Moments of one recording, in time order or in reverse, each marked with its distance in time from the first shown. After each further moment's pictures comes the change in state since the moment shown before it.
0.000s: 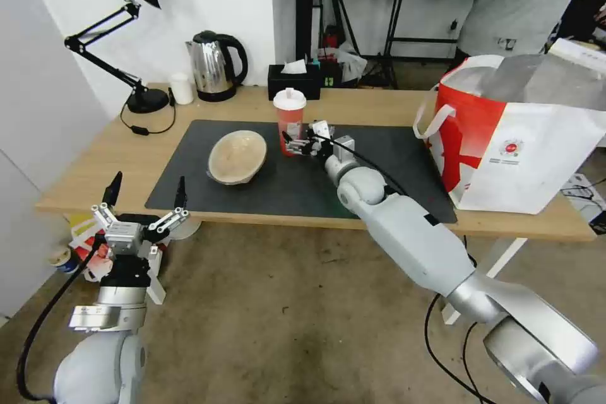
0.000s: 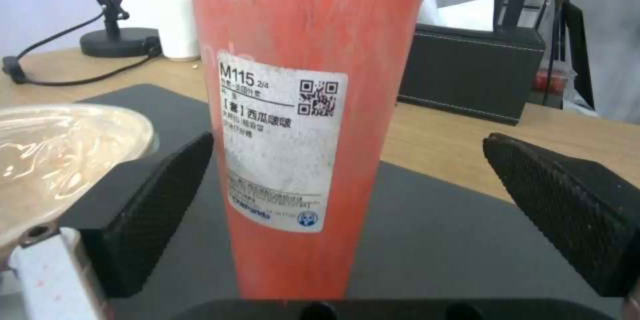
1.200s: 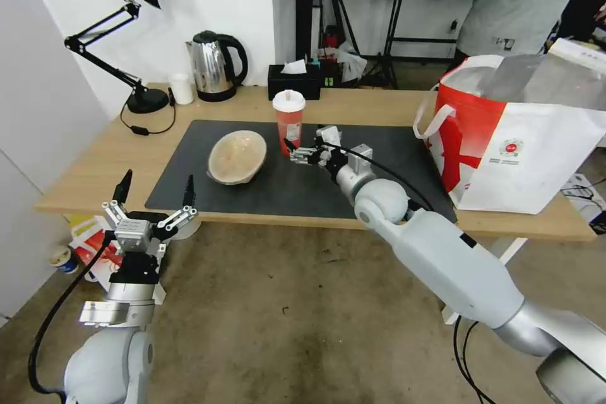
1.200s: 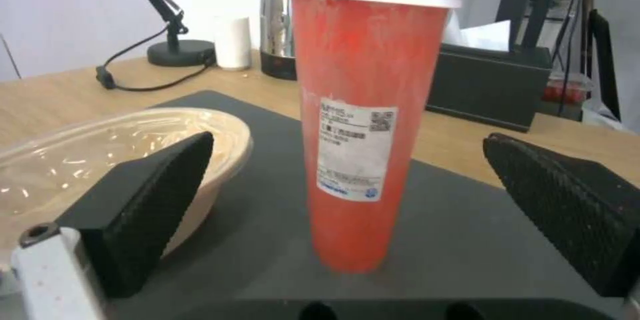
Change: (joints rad) left arm -0.004 0.000 0.026 0.001 0.004 0.008 0.000; right arm -0.095 -0.162 -0.032 0.321 0.073 -0.070 0.059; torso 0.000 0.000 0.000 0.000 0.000
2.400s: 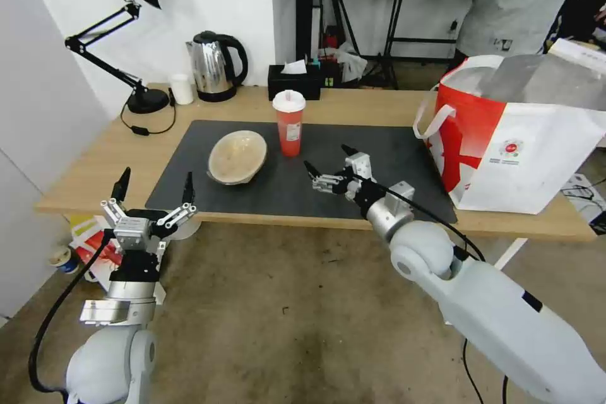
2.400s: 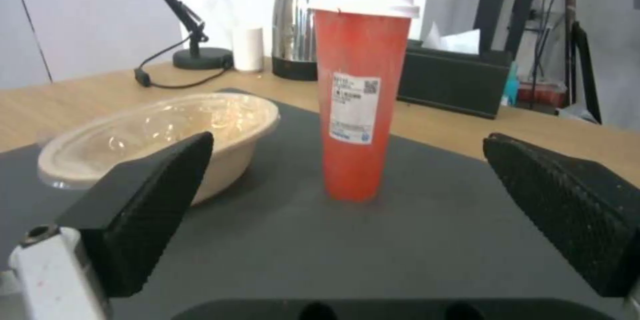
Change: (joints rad) left arm -0.006 0.001 0.015 -0.003 0.003 -0.001 -0.004; right arm -0.249 -0.185 0.104 0.327 -0.017 0.010 0.046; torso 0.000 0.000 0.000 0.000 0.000
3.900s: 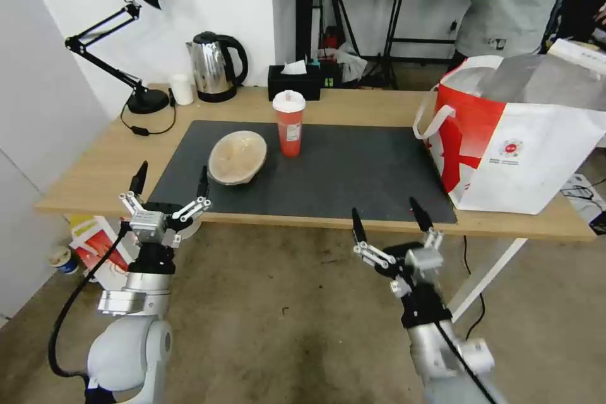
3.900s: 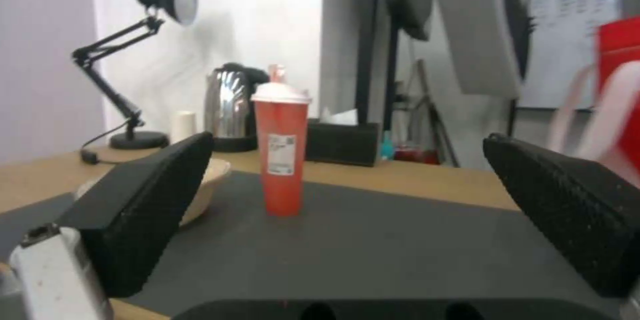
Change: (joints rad) left arm -0.032 0.000 0.071 0.027 -0.007 -0.008 -0.018; right arm -0.832 0.152 0.403 0.408 -0.508 0.302 0.057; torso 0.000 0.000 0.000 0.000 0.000
